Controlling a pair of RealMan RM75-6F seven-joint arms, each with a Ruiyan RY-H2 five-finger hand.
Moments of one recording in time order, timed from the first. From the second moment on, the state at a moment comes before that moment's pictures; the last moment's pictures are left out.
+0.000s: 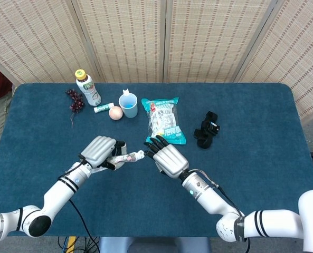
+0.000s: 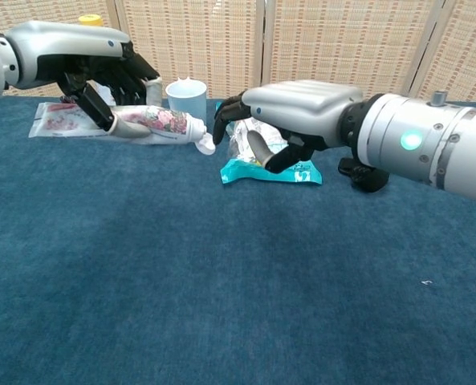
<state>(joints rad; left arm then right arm) -0.87 -1.18 -0.21 -1.90 0.96 0.88 0.16 0.89 -1.51 0.16 -1.76 -1.06 0.98 -0.60</state>
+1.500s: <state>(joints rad) -0.80 -1.39 -0.07 -1.46 1.10 0.85 0.20 0.52 -1.03 0.06 -2.01 -1.39 1.31 -0.42</state>
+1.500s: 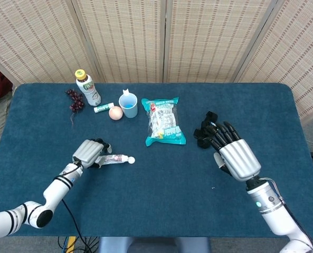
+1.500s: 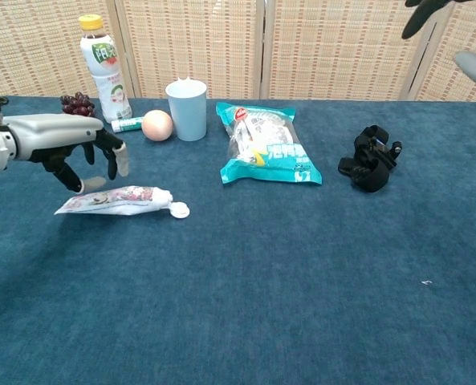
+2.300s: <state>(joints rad) -0.38 -1.23 -0.02 -1.67 1.24 1.50 0.16 0.29 -0.94 0.02 -1.89 -1.34 1.43 -0.29</state>
